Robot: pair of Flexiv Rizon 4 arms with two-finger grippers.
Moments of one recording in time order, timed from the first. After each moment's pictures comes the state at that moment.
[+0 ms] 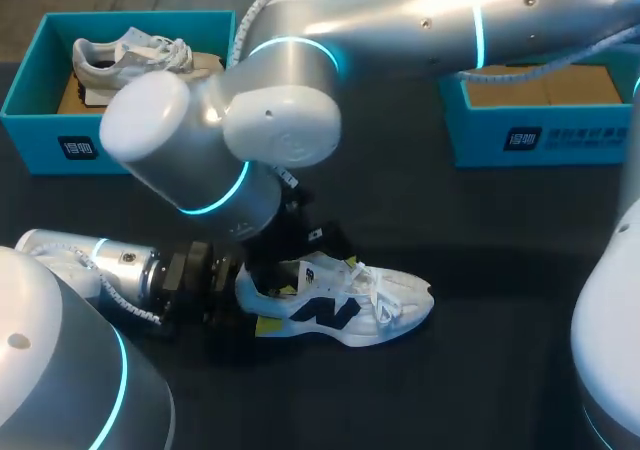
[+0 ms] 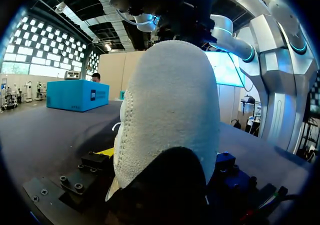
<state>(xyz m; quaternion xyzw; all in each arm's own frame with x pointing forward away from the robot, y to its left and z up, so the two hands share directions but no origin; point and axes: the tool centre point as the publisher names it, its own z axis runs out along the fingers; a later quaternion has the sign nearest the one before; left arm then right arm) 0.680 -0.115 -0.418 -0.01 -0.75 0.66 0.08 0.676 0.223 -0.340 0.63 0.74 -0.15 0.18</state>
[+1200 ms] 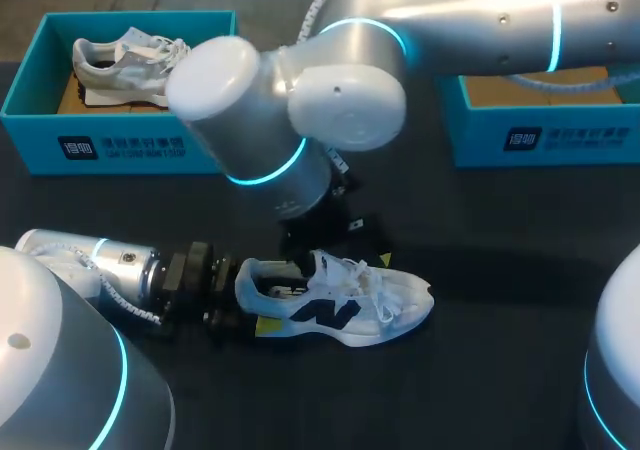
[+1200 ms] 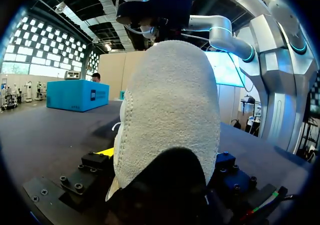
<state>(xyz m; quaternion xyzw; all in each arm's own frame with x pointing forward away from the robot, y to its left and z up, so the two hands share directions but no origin) 0.680 -0.115 -0.418 -0.01 -0.75 0.66 0.08 0.675 0.183 -0.324 0.68 0.71 -0.13 0.14</state>
